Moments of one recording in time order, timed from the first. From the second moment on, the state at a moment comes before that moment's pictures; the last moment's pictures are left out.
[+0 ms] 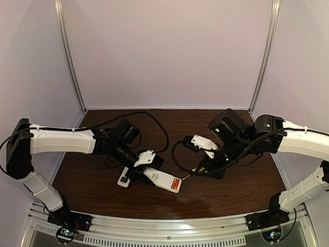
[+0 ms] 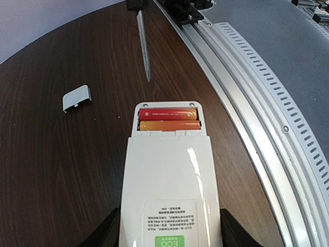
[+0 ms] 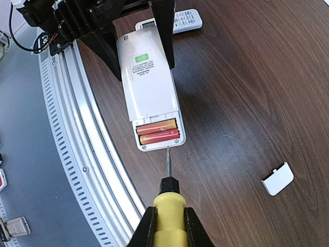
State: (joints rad) left arm -0.87 1.58 1.01 -0.41 0.69 0.86; right arm 1.10 1.28 1.21 -0.88 -0.11 0.10
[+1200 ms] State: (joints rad) left arm -0.87 1.60 1.04 -0.44 0.75 0.87; right arm 1.13 1.32 1.21 -0.84 -0.06 0.03
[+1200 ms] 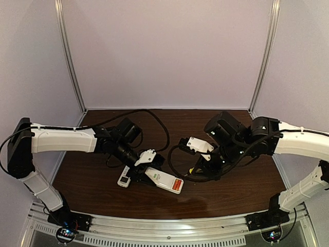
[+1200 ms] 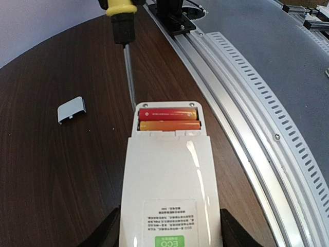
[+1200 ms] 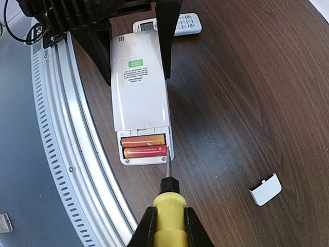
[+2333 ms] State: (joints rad) left arm -0.88 1.61 1.04 -0.42 0.76 0.83; right arm 1.13 1.26 1.15 -0.78 0.00 0.03
